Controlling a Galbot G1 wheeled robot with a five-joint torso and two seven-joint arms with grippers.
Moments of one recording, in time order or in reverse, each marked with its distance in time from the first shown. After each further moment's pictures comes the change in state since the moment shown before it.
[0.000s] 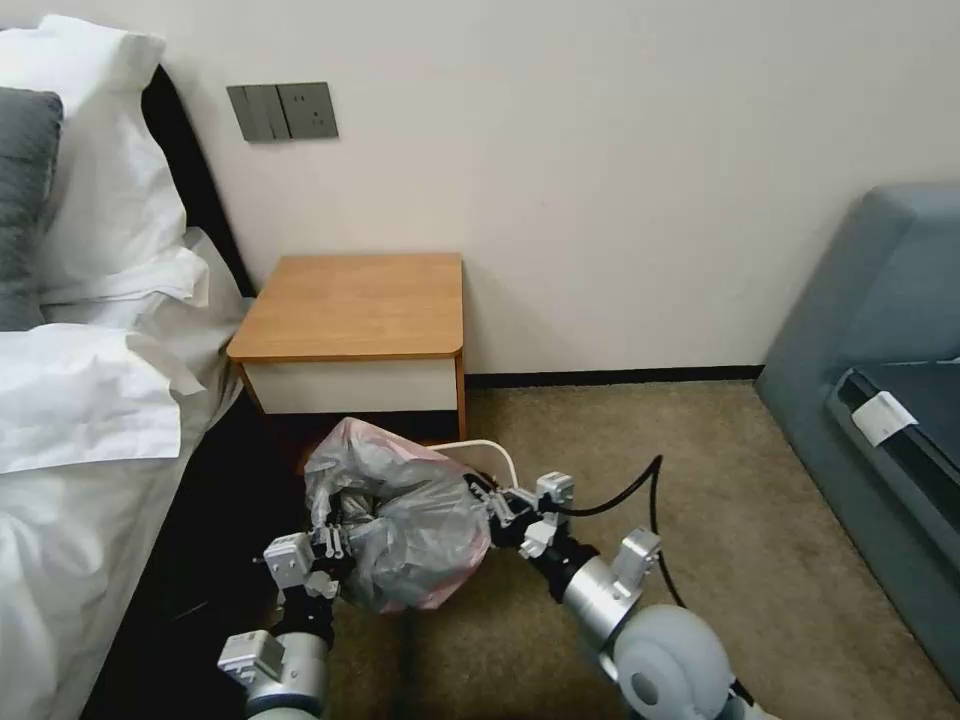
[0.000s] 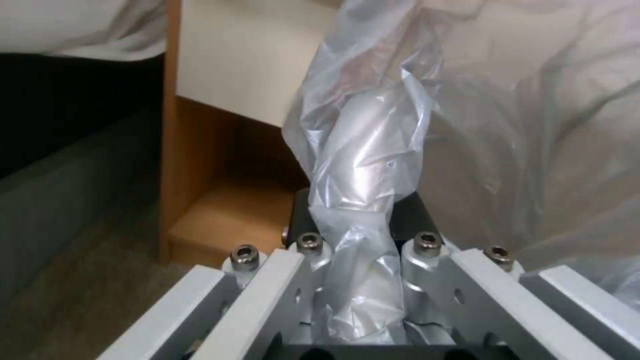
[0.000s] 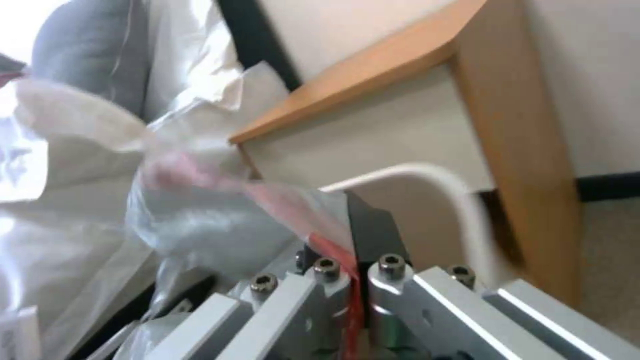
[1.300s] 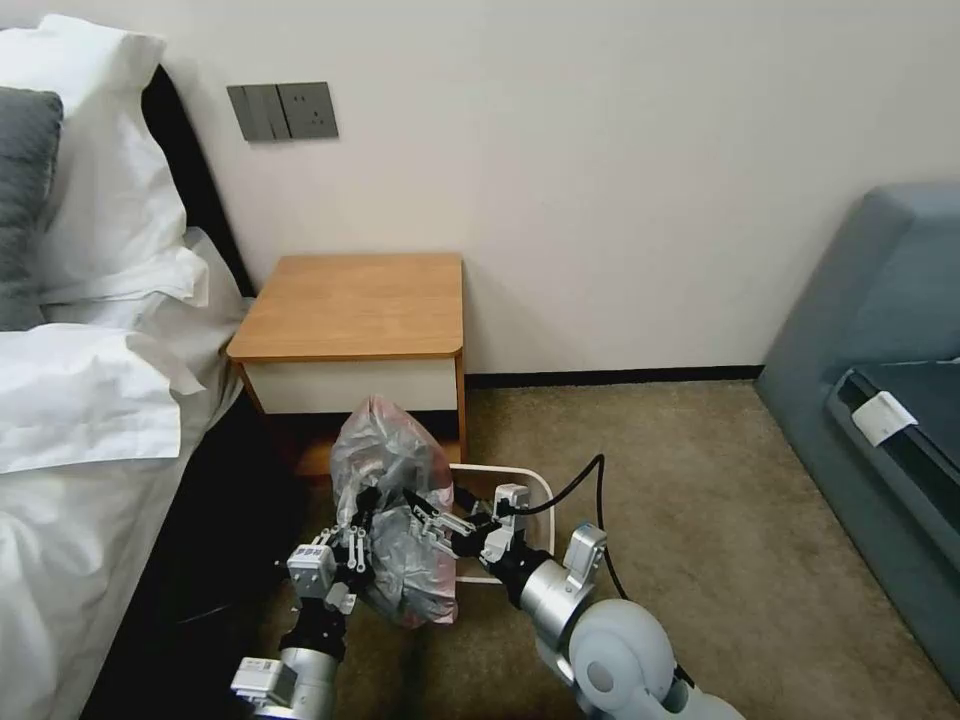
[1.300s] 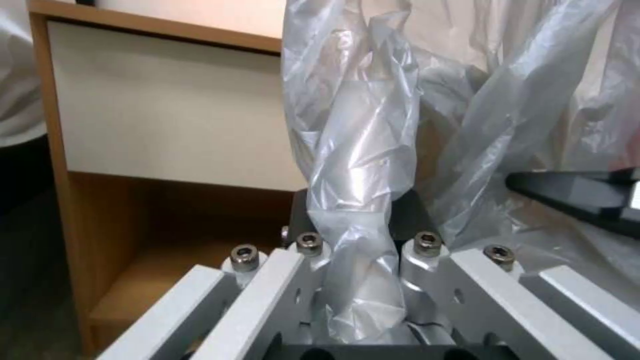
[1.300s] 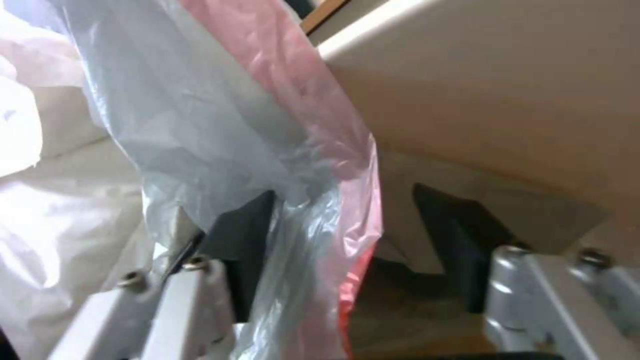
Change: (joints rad) left arm 0.028 0.019 0.014 0.046 0.135 -0.184 0.220; right arm 0.098 0.056 -0.185 -0.141 0.103 -0.032 0.061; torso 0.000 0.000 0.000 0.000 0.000
